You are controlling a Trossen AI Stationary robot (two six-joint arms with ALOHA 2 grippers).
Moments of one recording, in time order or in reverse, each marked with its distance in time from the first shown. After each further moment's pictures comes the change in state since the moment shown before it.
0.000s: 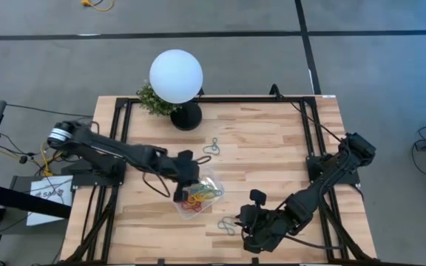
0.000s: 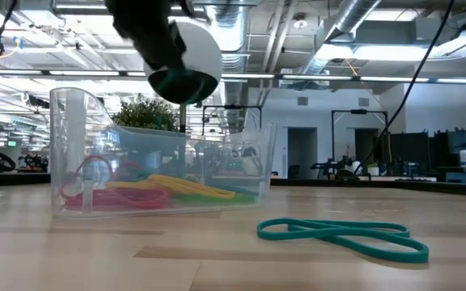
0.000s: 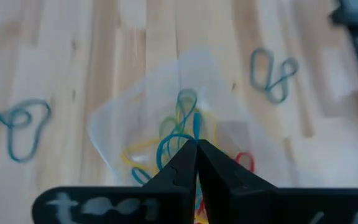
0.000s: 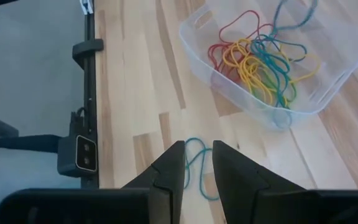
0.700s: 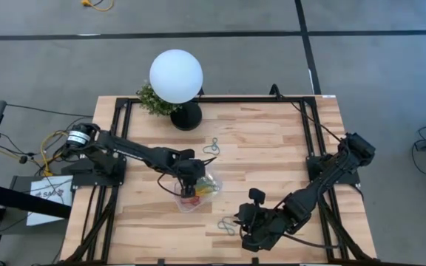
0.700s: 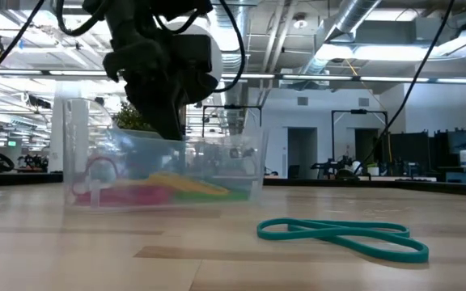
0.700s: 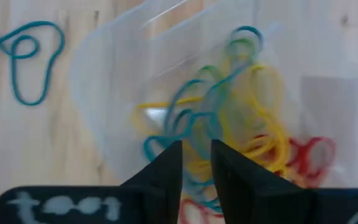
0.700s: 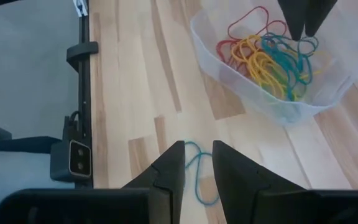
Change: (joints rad) left arm 0.064 0.218 0.010 -0.058 -0.073 -0.017; right arm -0.014 0.004 0.000 -0.001 0.002 -0.008
